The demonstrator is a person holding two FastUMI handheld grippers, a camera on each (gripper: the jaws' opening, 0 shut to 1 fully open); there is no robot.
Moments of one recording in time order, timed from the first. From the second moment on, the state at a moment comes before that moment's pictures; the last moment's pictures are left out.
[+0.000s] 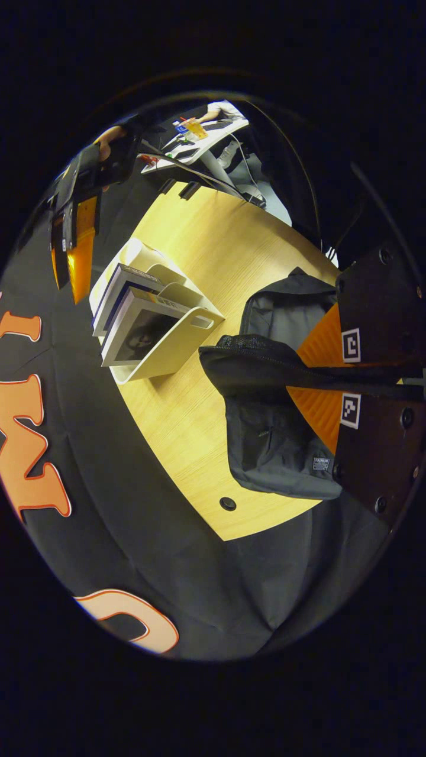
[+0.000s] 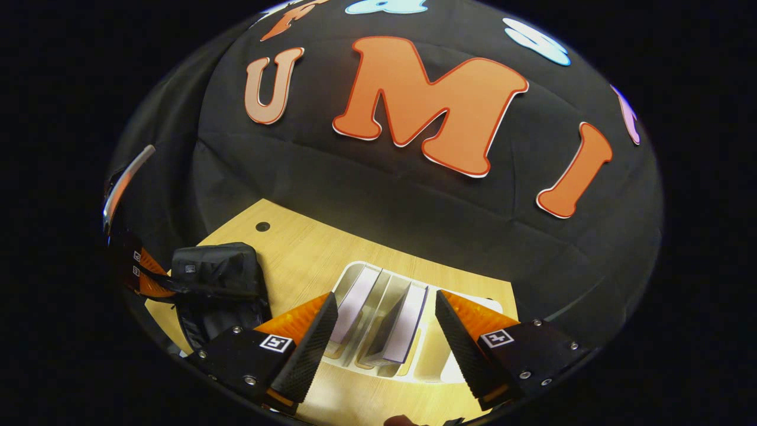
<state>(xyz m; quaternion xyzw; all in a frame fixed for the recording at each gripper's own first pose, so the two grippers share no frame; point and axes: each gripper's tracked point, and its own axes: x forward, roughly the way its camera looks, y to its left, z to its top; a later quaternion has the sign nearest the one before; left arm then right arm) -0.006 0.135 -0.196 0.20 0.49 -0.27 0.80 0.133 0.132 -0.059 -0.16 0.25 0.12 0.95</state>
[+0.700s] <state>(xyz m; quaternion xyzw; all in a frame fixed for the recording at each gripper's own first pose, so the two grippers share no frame) 0.020 0.150 -0.189 0.24 0.50 -0.29 0.78 0.178 0.160 -0.125 -0.12 0.44 0.13 0.88</state>
